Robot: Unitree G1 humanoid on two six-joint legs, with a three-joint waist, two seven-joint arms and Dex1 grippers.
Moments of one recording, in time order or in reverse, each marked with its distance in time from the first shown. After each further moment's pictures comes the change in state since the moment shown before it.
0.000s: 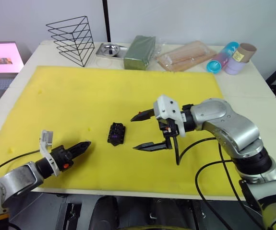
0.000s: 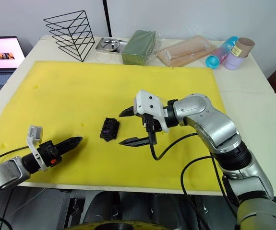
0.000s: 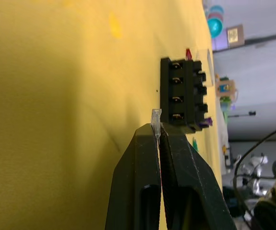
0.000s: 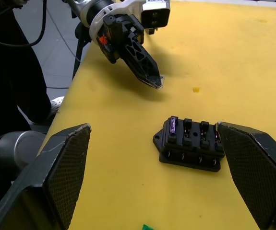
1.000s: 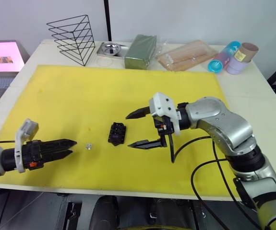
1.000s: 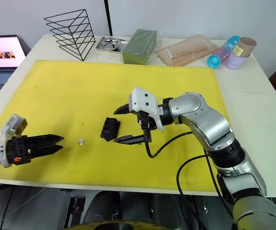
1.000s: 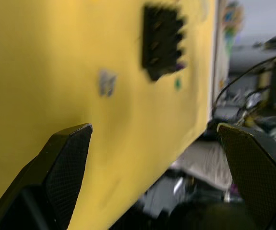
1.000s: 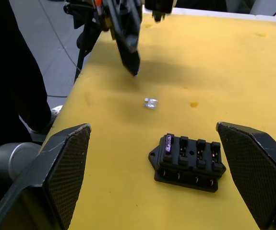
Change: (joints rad) left arm -0.256 0.536 -0.245 0.373 0.095 0.309 -0.514; right arm -0.030 0.051 0.015 0.047 -0.002 -0.021 -0.014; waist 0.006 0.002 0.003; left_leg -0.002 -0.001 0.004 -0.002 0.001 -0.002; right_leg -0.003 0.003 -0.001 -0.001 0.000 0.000
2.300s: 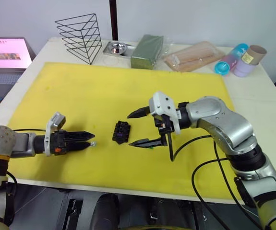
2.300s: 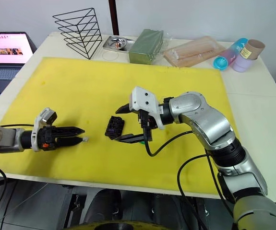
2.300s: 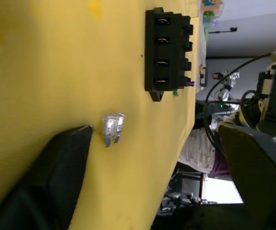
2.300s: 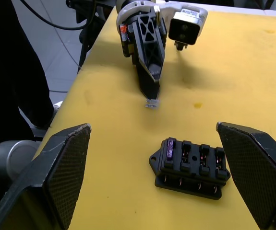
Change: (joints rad) left arm -0.330 -0.269 -0.123 0.136 0.655 0.074 -0.434; right arm -0.005 -0.009 0.003 -0.005 -0.010 0.021 -0.012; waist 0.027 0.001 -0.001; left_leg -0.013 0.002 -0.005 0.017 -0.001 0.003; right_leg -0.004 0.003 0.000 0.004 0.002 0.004
